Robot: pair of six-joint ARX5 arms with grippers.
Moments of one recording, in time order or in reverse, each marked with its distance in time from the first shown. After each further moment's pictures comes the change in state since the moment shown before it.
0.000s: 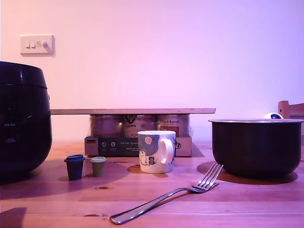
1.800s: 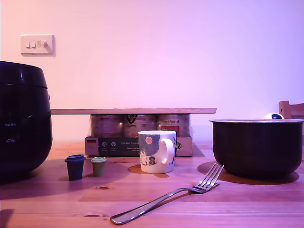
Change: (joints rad) left arm 0.084 -0.005 0.002 -0.182 0.277 -0.021; right arm -0.052 0.004 0.257 -0.054 -0.402 0.235
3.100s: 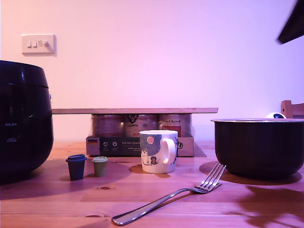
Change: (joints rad) left arm -0.290 0.000 -0.006 0.106 0.168 -0.145; right arm 0.177 1.068 0.756 -0.591 0.065 -0.680
